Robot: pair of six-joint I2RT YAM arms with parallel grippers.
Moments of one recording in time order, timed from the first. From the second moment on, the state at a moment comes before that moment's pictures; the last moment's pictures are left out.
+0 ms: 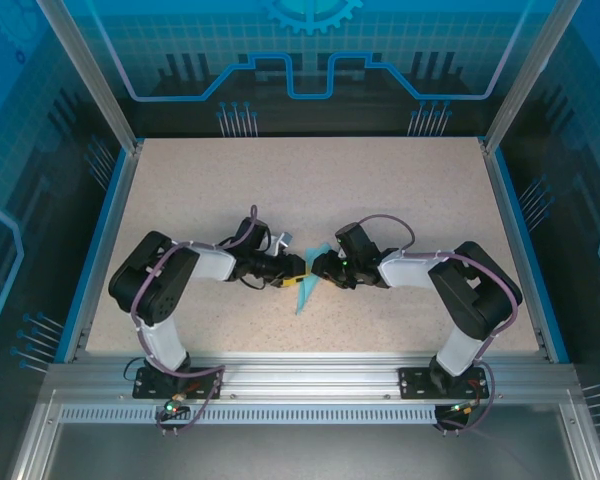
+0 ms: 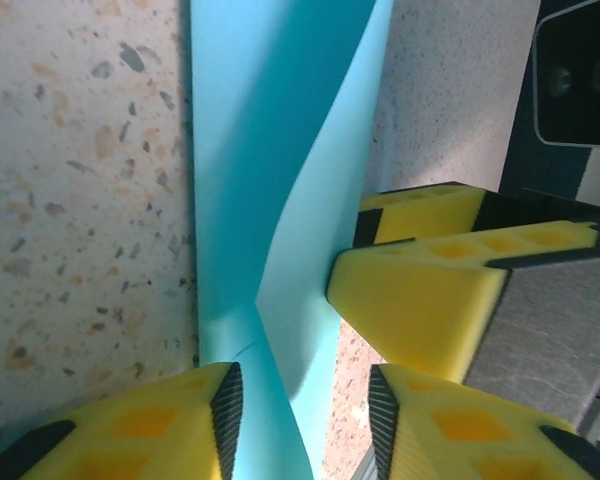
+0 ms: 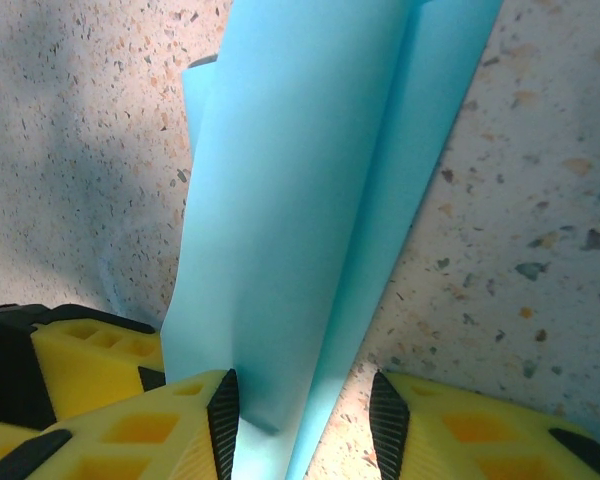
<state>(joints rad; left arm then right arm) -0.43 1.81 0.74 0.17 0.82 -0.81 0.63 1.71 0.76 0.02 -0.29 1.01</state>
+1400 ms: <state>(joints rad) -0.41 1.88 0.83 0.09 0.82 -0.66 0.57 1.70 0.80 0.05 -0.32 0.96</state>
